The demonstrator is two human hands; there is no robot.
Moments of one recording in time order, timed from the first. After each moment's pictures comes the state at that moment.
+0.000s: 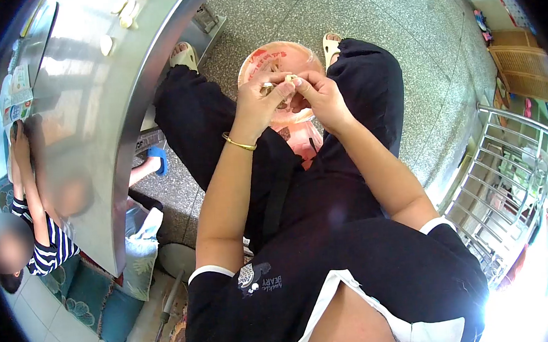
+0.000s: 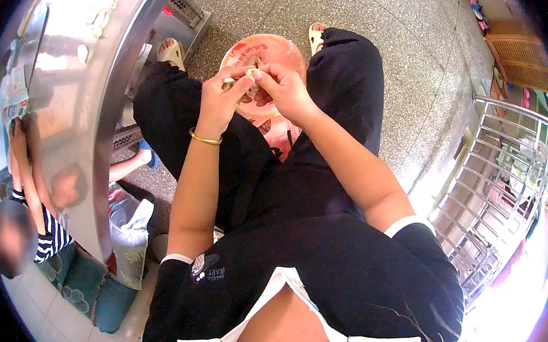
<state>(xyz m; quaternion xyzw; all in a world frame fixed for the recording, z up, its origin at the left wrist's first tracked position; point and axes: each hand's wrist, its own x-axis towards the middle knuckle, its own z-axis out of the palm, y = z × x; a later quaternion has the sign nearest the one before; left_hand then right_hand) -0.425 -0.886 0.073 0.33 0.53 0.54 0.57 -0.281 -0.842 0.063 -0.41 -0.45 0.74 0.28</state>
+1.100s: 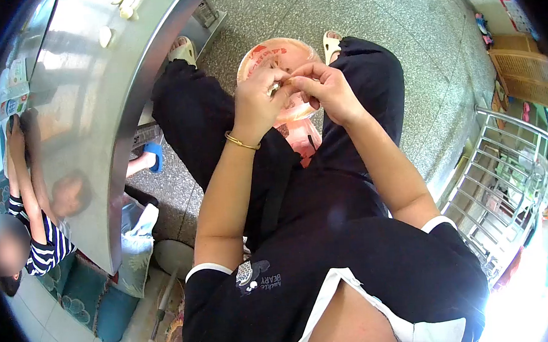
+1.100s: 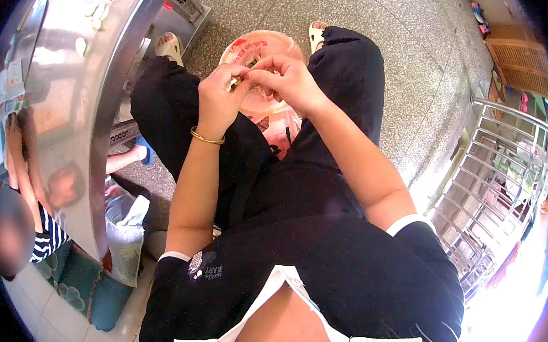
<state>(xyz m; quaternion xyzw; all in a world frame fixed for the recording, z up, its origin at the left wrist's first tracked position) -0.428 -0.884 0.078 0.57 0.61 0.47 0.29 -0.276 -0.825 0.081 -0.40 -0.47 0.75 0.23</state>
